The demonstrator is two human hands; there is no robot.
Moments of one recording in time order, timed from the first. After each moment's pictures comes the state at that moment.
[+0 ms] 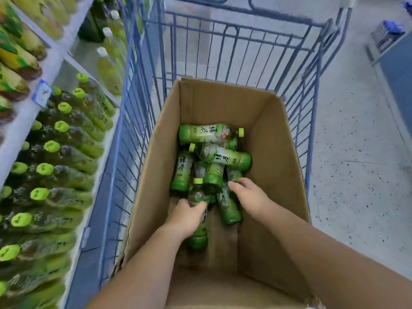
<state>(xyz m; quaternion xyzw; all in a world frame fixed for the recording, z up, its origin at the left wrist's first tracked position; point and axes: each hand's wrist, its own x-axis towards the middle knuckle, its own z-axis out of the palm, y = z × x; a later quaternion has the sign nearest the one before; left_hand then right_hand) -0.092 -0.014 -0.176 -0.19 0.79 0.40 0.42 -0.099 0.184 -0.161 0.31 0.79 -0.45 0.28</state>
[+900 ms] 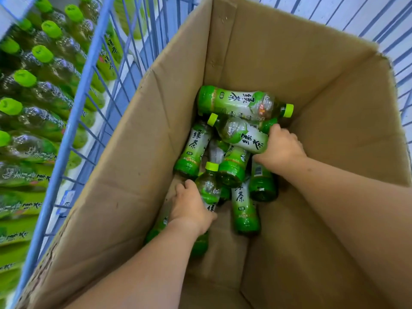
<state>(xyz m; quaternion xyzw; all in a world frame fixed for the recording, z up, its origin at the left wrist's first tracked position) -0.093 0.022 -0.278 -0.20 0.88 0.26 0.34 -0.220 0.213 -0.244 0.09 0.97 -0.04 0.24</state>
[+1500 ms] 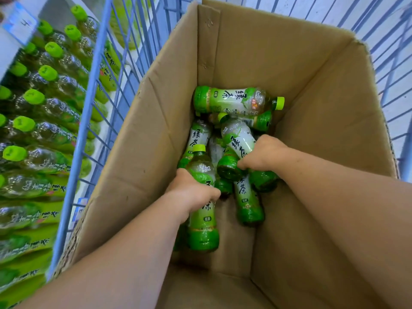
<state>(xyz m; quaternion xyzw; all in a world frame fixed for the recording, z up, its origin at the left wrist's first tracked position) -0.120 0.000 -0.228 -0.31 0.79 0.37 0.38 -0.203 0.191 -0.233 0.17 0.91 -0.12 0.37</state>
